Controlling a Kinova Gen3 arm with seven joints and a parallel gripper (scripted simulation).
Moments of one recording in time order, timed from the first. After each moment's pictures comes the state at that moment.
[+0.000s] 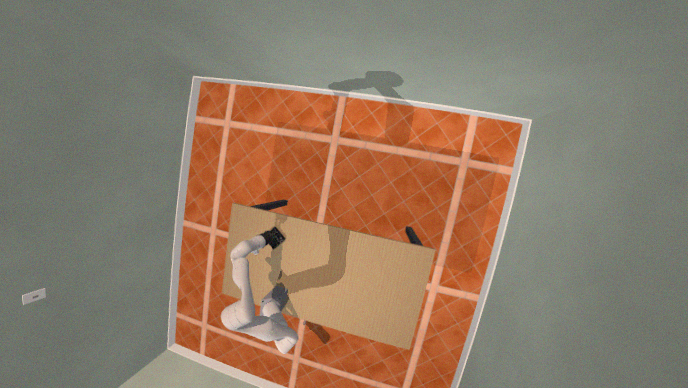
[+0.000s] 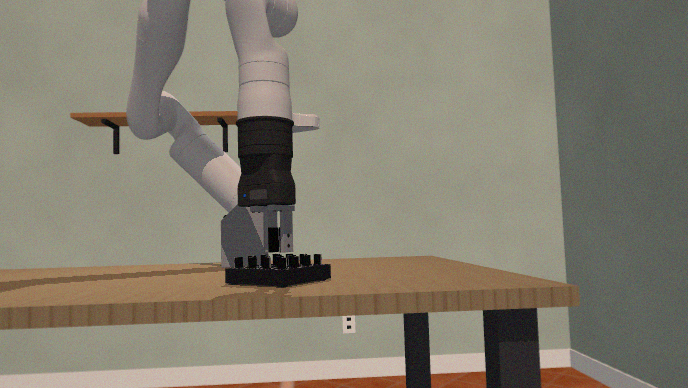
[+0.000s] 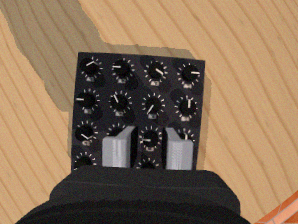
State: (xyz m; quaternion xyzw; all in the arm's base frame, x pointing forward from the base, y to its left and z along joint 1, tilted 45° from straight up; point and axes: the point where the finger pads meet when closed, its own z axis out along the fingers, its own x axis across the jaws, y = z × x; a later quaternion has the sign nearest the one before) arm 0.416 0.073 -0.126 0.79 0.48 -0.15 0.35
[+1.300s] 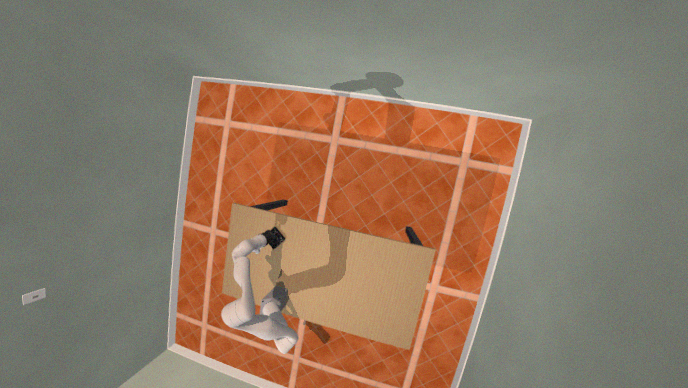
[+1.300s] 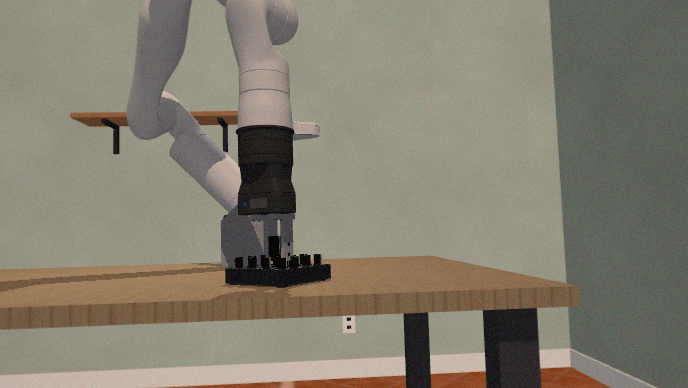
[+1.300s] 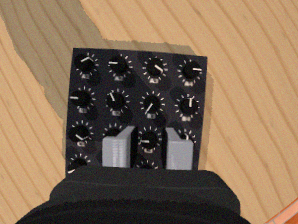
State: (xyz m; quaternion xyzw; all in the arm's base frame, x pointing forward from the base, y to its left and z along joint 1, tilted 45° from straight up) arm 0.418 0.065 -0.134 0.79 0.48 -0.15 0.35
